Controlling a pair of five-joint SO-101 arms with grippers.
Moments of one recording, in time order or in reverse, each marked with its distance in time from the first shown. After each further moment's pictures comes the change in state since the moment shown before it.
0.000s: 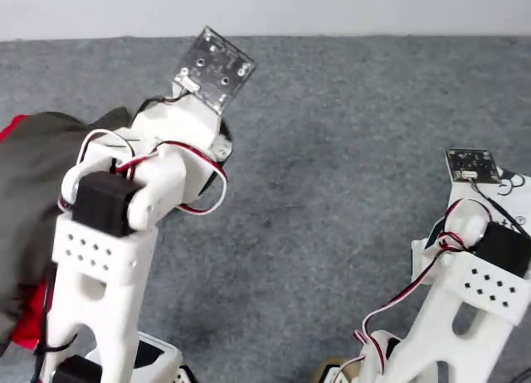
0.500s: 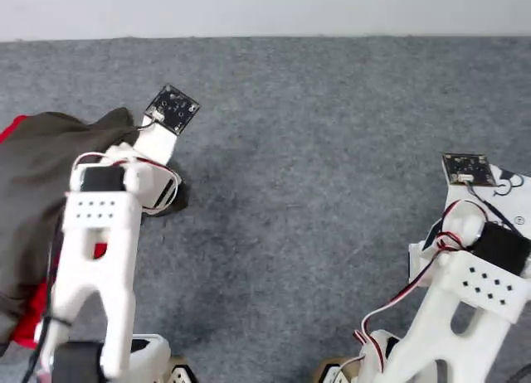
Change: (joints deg) left arm -20.7 8.7 33.3 -22.3 -12.6; right arm 0.0 0.0 1.8 0.0 0.0
